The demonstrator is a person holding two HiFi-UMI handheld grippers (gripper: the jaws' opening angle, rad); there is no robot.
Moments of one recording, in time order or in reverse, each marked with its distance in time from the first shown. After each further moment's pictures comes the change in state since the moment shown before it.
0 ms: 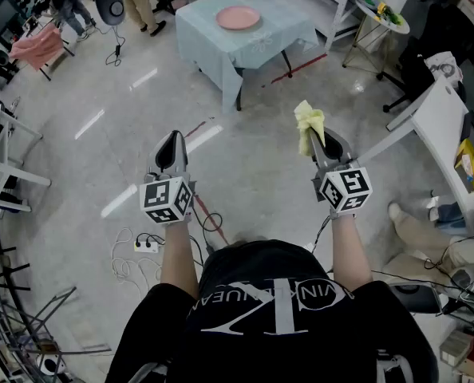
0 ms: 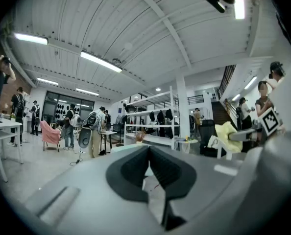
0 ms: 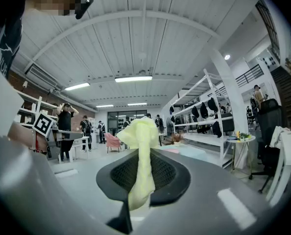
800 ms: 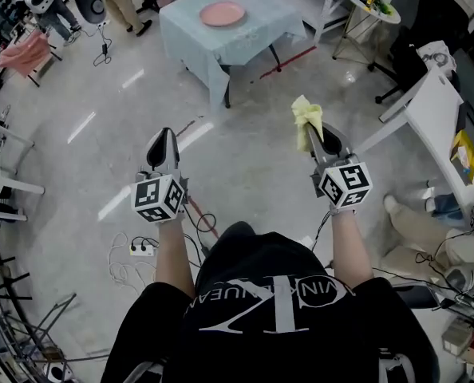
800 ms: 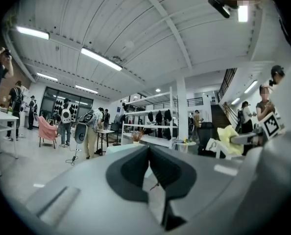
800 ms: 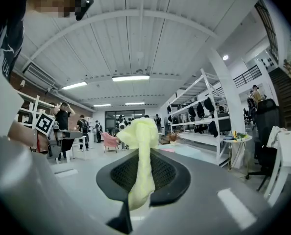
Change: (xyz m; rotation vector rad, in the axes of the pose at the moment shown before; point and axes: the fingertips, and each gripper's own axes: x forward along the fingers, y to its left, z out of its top) left arm 0.035 -0.015 -0.009 -0.040 -0.001 -0.020; right arm 0.002 -0.040 -0.011 0.003 0.012 -0.020
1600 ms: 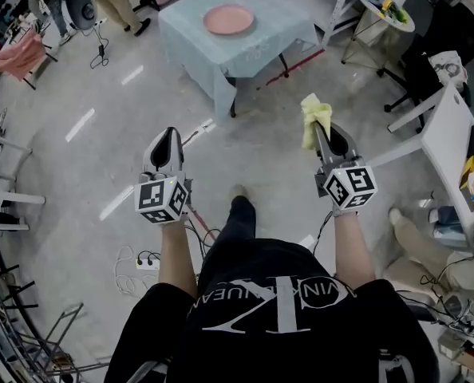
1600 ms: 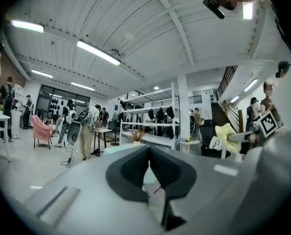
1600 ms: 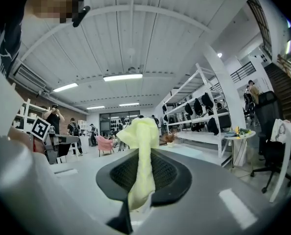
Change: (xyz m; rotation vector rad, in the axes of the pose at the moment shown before) left arm 0.160 0.062 0.008 0.014 0.021 -0.028; right arm 0.158 -0.065 0.009 0.061 -0.016 -0.043
